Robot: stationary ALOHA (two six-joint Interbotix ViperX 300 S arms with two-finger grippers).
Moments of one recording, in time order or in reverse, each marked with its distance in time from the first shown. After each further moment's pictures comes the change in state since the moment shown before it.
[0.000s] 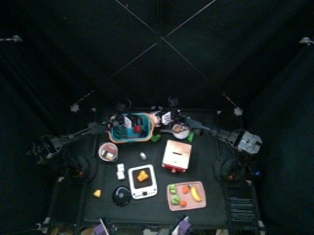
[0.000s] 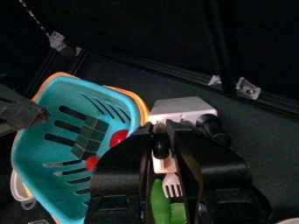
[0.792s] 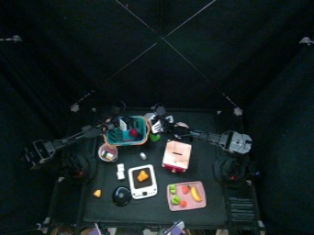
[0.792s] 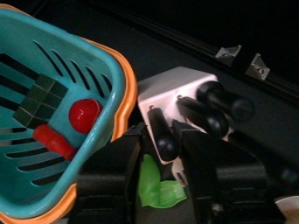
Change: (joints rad) left arm 0.000 -0.130 0.104 -0.005 0.000 0.002; right arm 0.143 0.078 -0.124 -0.158 0.330 0.006
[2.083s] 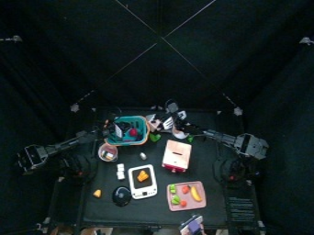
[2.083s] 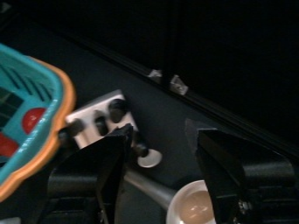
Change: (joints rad) left arm -0.072 -0.075 0.091 0.031 0.000 0.003; right arm -0.161 -0.218 0.195 -0.152 0.026 -0.005
